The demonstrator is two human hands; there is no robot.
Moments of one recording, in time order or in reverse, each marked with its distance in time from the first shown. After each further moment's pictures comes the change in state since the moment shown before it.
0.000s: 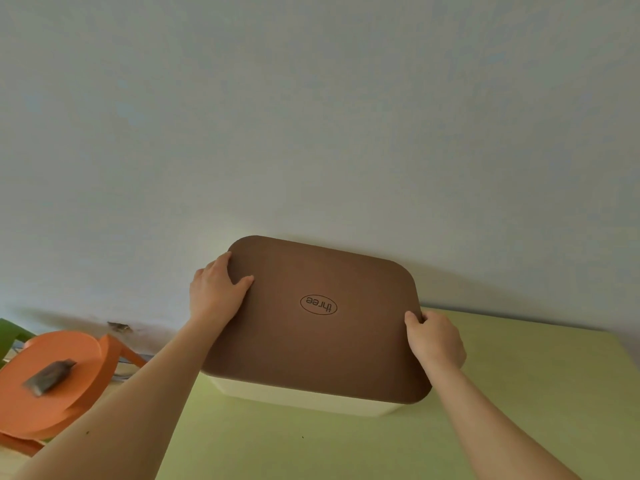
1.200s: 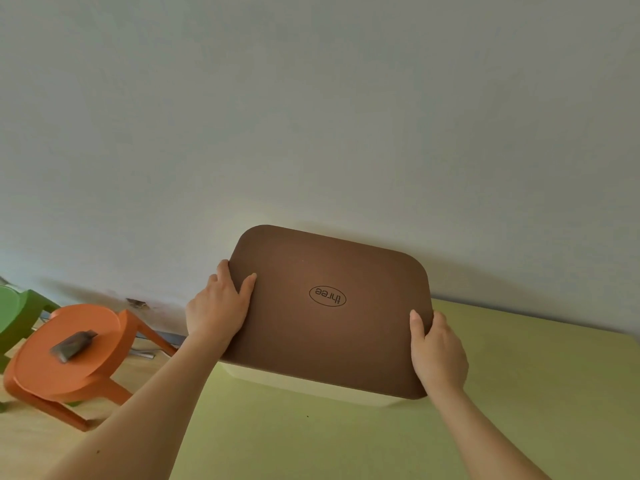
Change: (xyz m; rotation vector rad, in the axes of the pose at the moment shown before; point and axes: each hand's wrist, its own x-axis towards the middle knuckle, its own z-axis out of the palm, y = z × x) left_hand -0.044 -0.025 0.008 0.259 0.055 -0.033; right_hand -0.027 0.025 0.020 0.015 0.070 -0.155
